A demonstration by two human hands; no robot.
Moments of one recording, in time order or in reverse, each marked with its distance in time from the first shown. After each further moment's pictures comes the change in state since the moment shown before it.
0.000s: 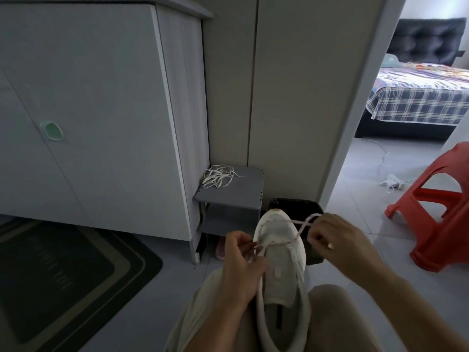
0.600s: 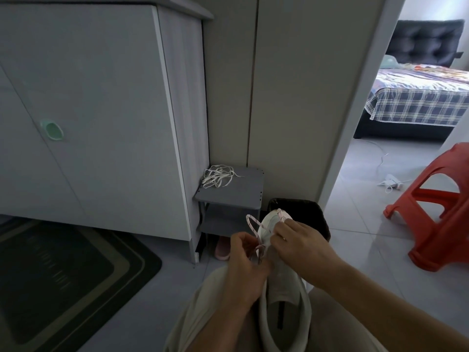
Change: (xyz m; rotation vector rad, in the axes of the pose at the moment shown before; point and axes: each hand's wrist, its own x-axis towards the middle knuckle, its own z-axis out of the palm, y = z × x) left_hand -0.004 0.001 0.005 0.008 -0.030 0.053; right_hand 0.020 -0.038 0.033 -0.236 -0.088 -0.390
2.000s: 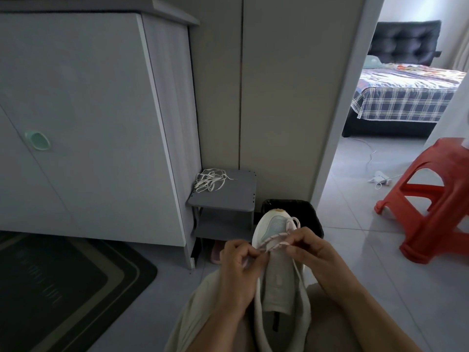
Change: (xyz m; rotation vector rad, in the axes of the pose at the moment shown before) left_hand 0.001 -0.004 -0.005 0.205 -0.005 0.085; right_hand -0.037 -0.006 -0.010 1.348 0.135 0.744
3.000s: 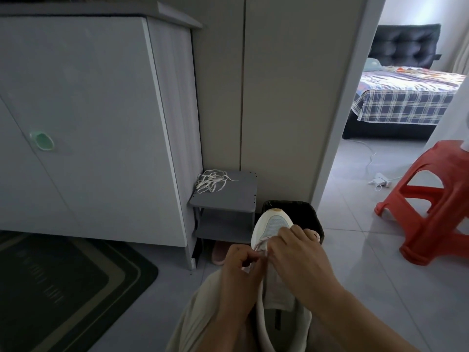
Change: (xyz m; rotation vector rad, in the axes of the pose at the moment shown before) left_hand -0.008 -0.006 0.000 -0.049 0.047 0.110; right_hand 0.001 -0.030 0.036 -1.303 0.072 -0.382
